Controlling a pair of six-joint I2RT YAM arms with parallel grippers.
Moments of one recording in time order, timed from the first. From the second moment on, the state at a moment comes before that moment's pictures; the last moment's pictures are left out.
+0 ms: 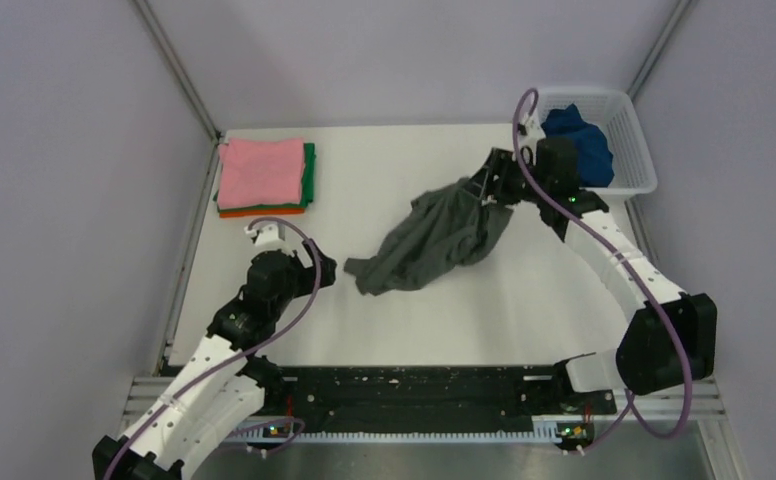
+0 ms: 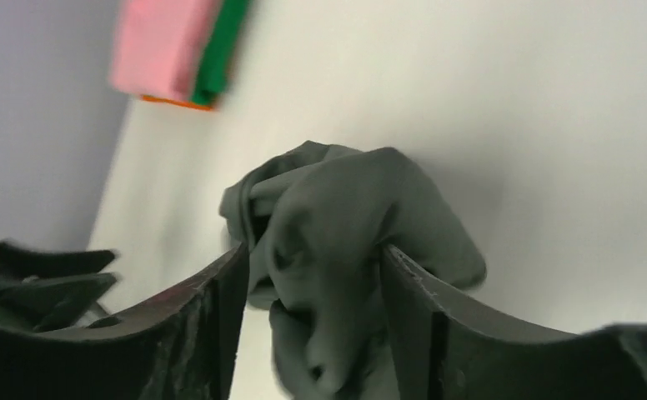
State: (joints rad) left arm -0.44 0.65 0.47 -0.32 -0.21 -0.62; right arm 0.25 1.37 1.24 -0.20 -0.49 0.46
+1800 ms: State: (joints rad) left arm -0.47 1.40 0.64 -0.18 0.09 -0.78; right arm 0.56 2.19 1.64 -0.33 -0.05 -0.07
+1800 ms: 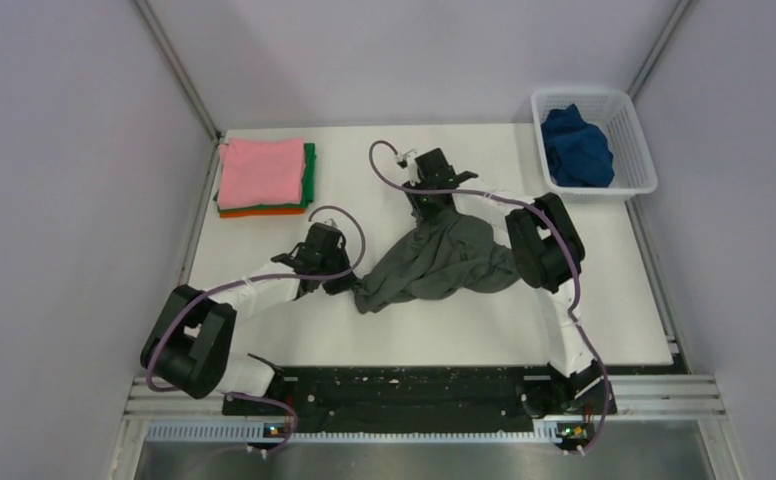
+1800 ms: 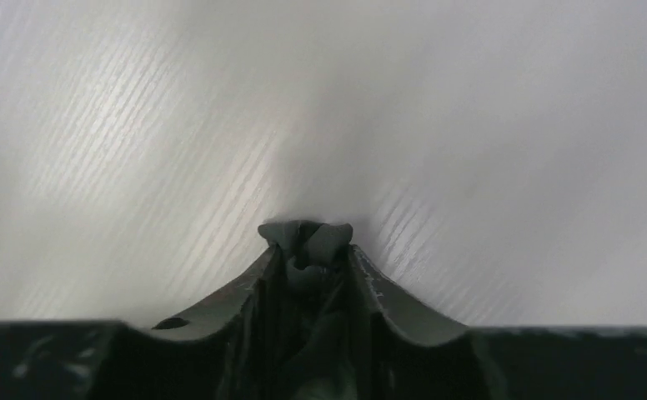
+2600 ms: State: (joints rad) left arm -0.47 0.77 1.01 -0.52 0.06 -0.75; right arm 0.57 0.92 1.19 -0.16 0.37 0.19
